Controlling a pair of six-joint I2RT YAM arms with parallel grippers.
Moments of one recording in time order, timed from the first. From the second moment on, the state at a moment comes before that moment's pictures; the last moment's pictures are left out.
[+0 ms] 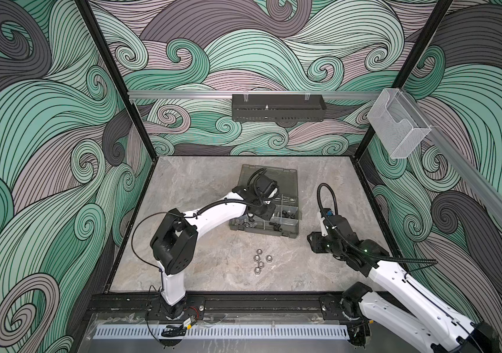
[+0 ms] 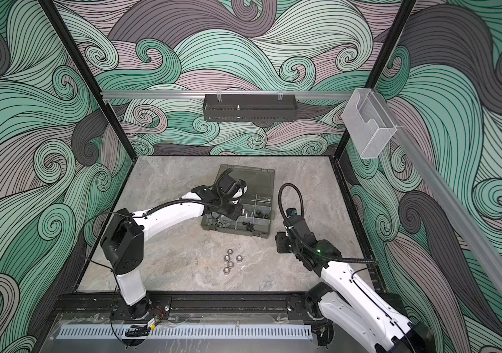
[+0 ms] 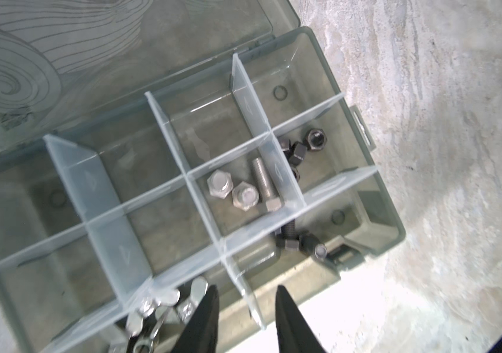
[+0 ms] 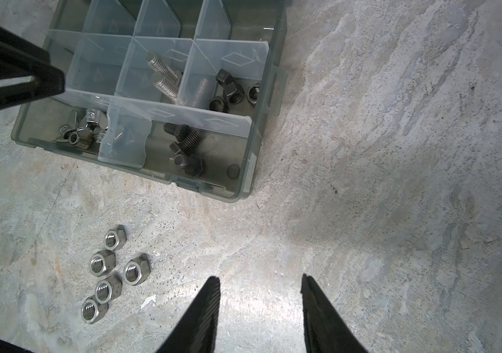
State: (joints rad) left arm -0.79 1.80 1.43 -0.65 -0.01 -0.23; right arm 0.54 0.82 0.59 -0.69 0.07 0.44
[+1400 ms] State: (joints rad) left arm -0.73 1.22 0.85 -0.62 -0.10 -0.44; right arm 0.59 0.90 0.59 -0.67 0.05 0.46
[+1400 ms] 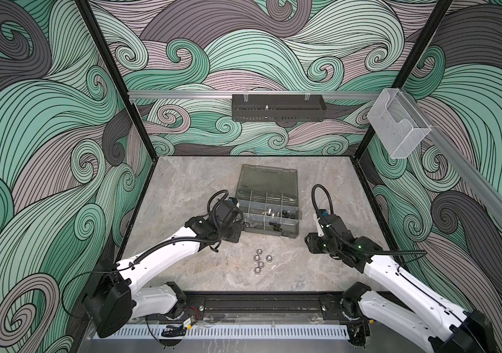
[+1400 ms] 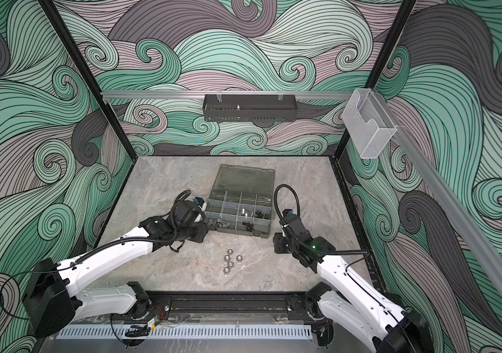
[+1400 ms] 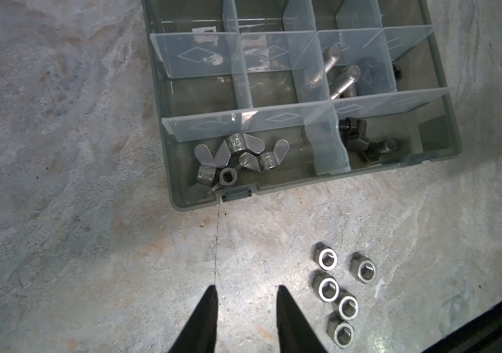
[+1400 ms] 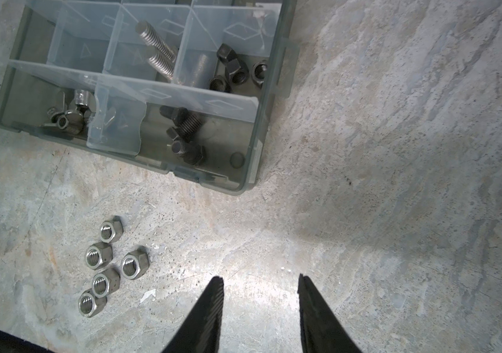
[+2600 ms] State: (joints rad) left arm -0.71 0.95 0.66 -0.63 -0.18 -0.55; right arm 1.08 1.50 0.82 -0.53 0.10 0.56
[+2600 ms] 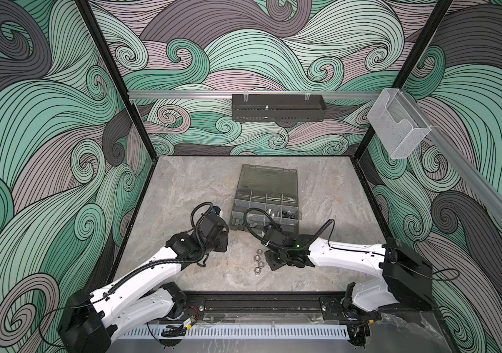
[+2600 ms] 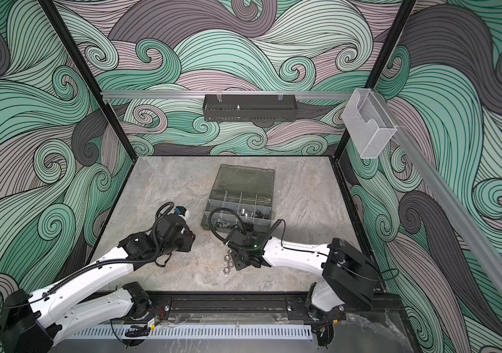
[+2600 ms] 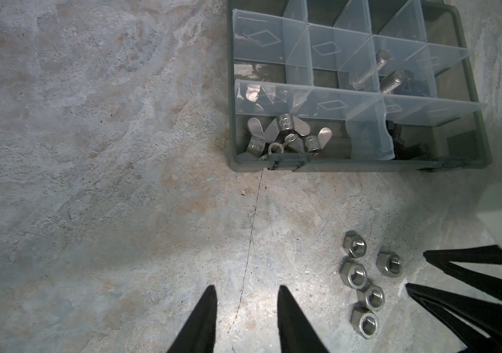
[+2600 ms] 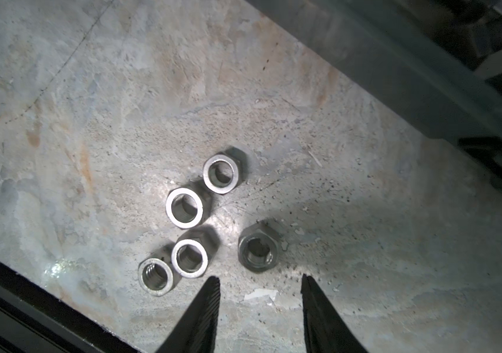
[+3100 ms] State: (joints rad) left arm -0.71 0.88 0.63 -0.65 -0.20 -0.57; right arm 1.09 1.60 0.87 -0.54 0.11 0.56
